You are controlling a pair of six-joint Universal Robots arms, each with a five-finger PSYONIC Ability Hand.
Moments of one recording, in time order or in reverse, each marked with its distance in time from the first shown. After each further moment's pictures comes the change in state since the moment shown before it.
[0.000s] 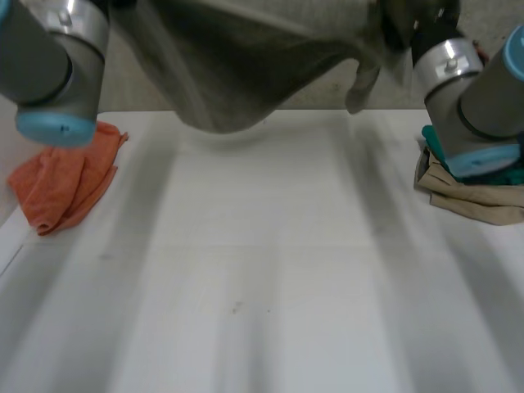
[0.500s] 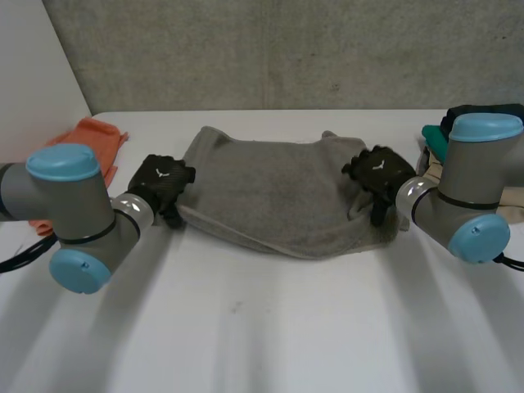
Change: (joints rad) left arm 0.027 -0.083 -0.594 -0.094 0.143 0.169; right arm -0.043 0.184 0.160 0.445 -0.033 -0.219; left_hand -0.746 -0.775 -0.766 -0.787 -0.752; right_hand -0.873 -0.953 -0.969 -0.970 -0.951
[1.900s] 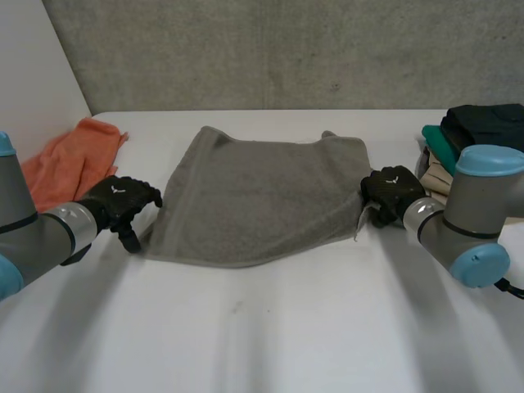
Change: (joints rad) left arm 0.218 0.180 -0.166 -0.245 0.198 0.029; right arm -0.043 0.010 0.177 -0.194 -0.001 0.192; left_hand -0.009 -0.003 -0.006 0.012 0.017; right_hand 0.610 0.624 0.619 0.612 0.614
